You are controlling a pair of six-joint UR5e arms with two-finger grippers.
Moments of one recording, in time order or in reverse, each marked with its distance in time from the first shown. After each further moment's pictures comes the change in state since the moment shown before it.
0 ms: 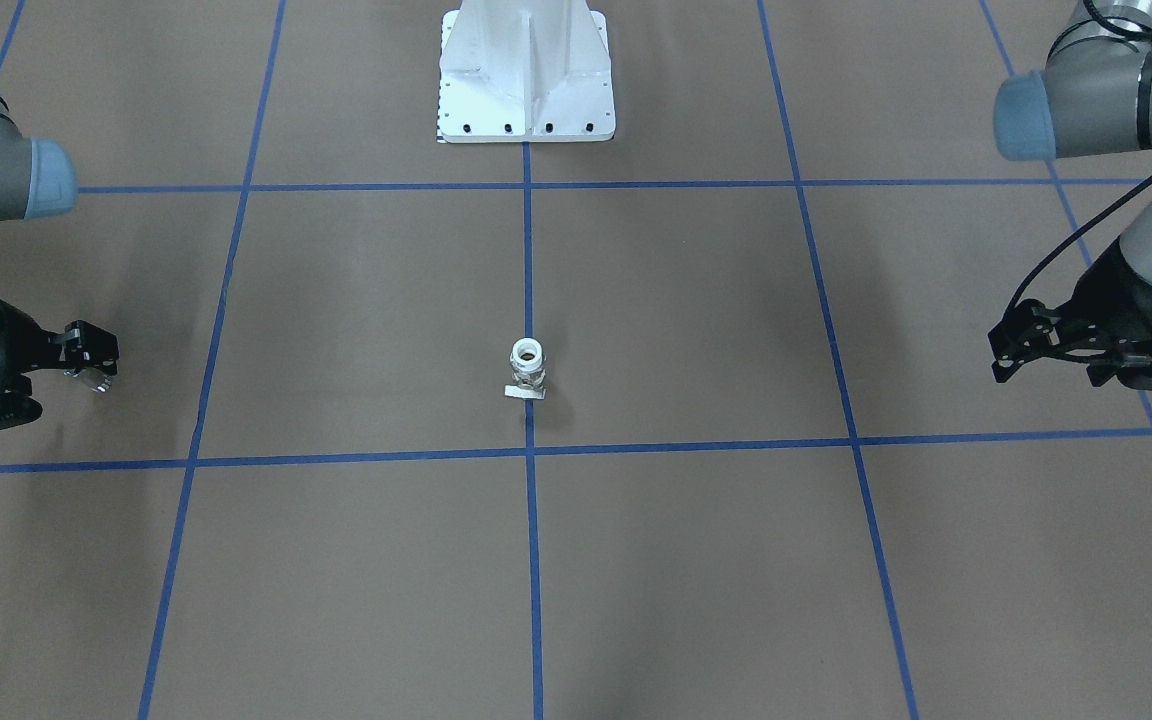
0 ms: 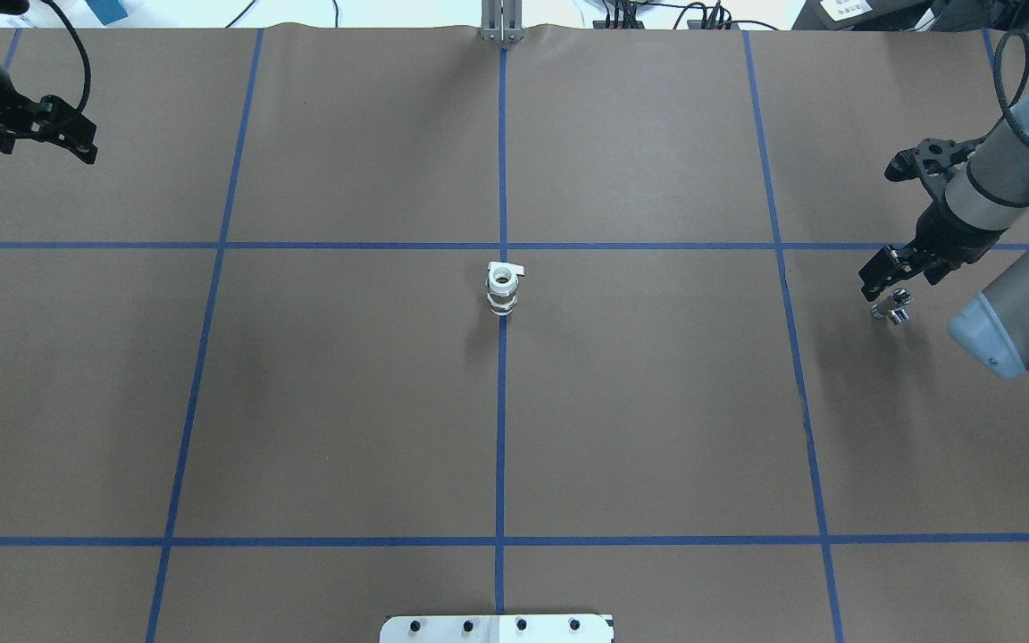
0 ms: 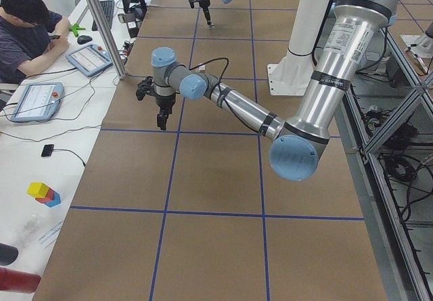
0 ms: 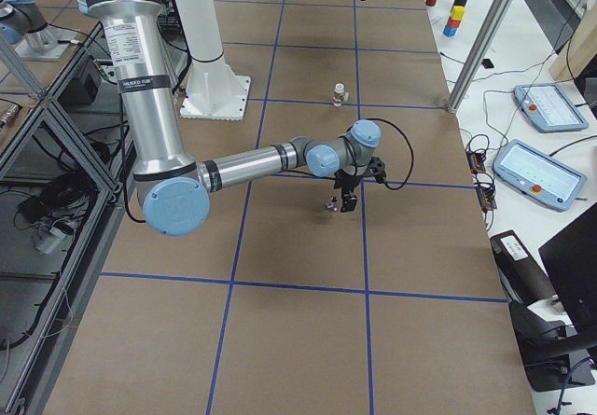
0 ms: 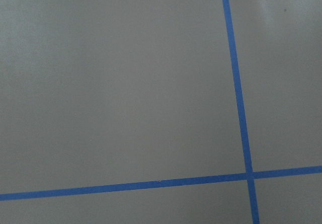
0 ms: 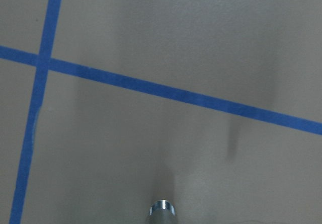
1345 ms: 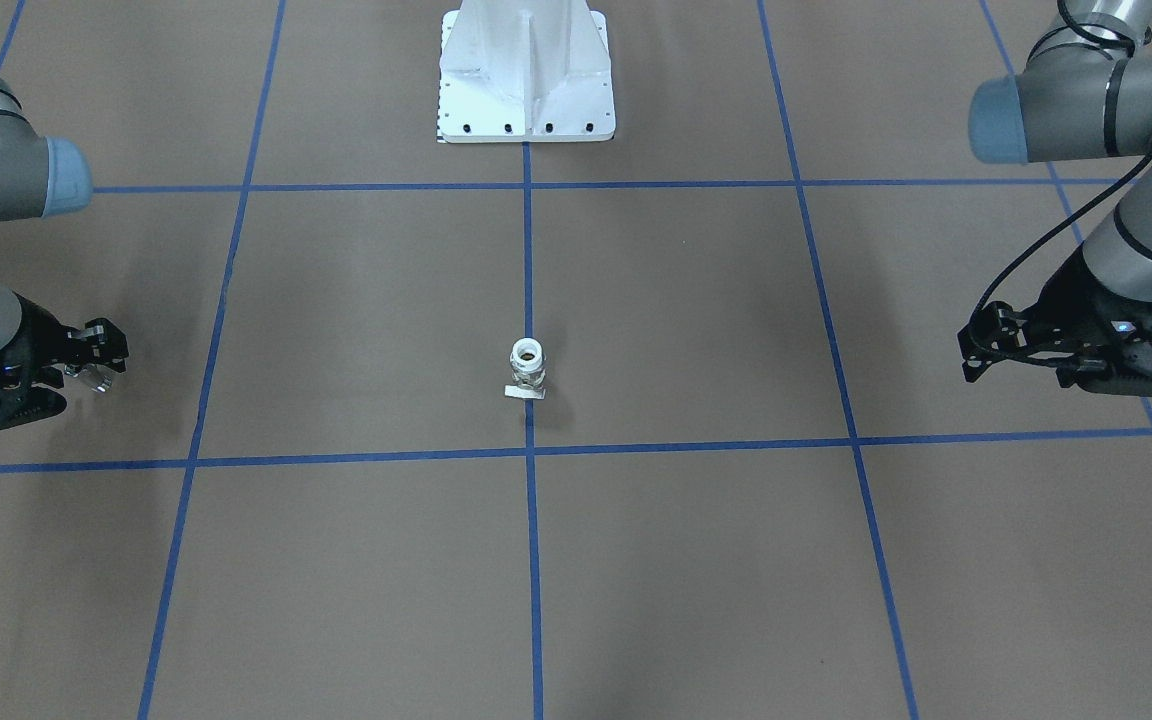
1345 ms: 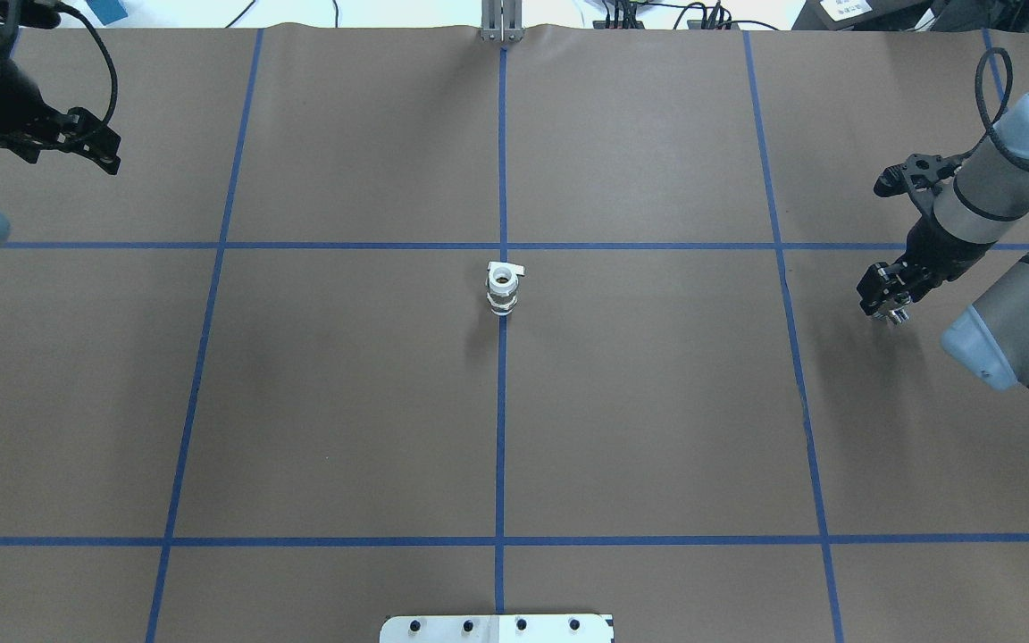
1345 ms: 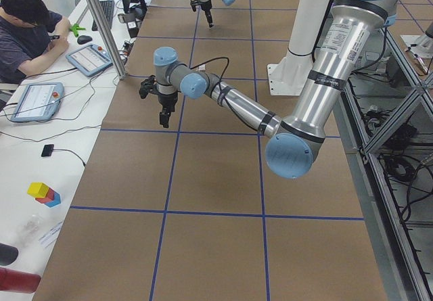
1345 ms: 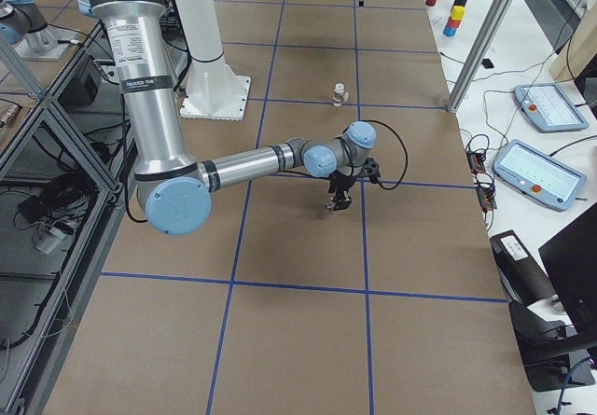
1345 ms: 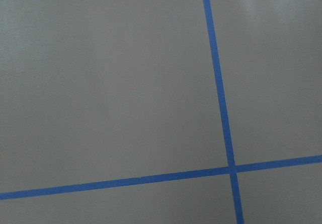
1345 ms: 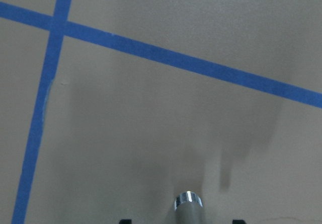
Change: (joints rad) left arm 0.031 -0.015 0.007 0.001 0.001 -0.008; right arm -0.021 -0.006 -0.002 0.000 0.000 -0.005
